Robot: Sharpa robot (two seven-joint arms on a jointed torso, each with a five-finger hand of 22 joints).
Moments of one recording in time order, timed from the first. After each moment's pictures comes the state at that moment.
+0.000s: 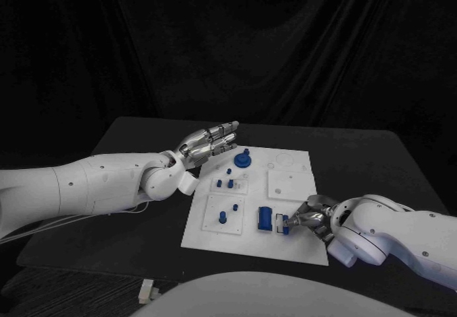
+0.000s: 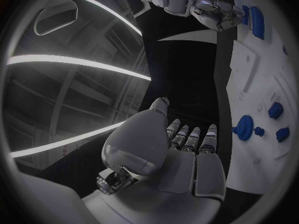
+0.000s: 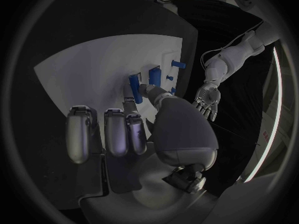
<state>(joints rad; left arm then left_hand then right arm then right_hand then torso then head) 1.09 -0.87 -0.22 1.36 -0.10 0.11 0.62 1.48 0.27 -0.15 0.17 0.54 0.18 0.06 0.03 0.03 0.01 0.11 0.07 0.02 0.00 0.16 0.00 0.00 0.17 0.03 0.28 0.02 0.04 1.14 -0.77 -0.25 1.71 -0.75 -0.26 -0.62 1.16 -0.06 0.39 -0.02 0.56 1.10 0.08 0.10 0.42 1.46 0.00 1.57 1.31 1.47 -0.07 1.46 1.24 0.02 1.47 0.04 1.46 1.31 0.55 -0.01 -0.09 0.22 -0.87</state>
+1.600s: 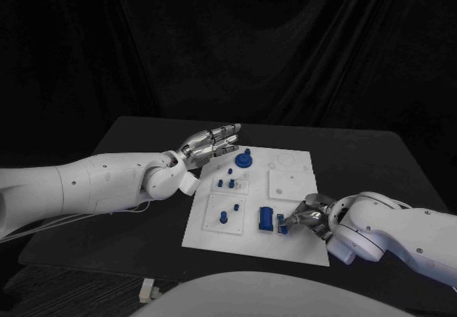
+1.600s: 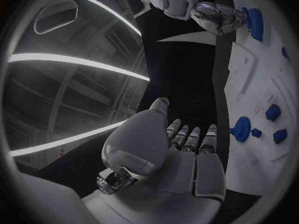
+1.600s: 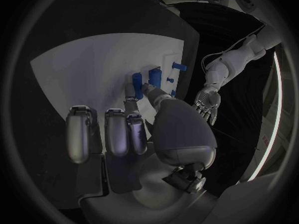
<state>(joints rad) 1.09 -0.87 -0.22 1.36 -0.10 0.12 0.60 1.48 0.27 -0.15 0.17 0.54 0.19 0.07 0.03 0.03 0.01 0.11 0.08 0.02 0.00 0.16 0.00 0.00 0.17 0.03 0.28 0.02 0.04 1.14 -0.74 -0.25 1.68 -0.77 -0.23 -0.63 1.11 -0.02 0.31 0.00 0.30 1.11 0.07 0.10 0.41 1.46 -0.01 1.57 1.31 1.47 -0.07 1.46 1.25 0.02 1.47 0.04 1.46 1.31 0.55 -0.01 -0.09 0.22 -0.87</state>
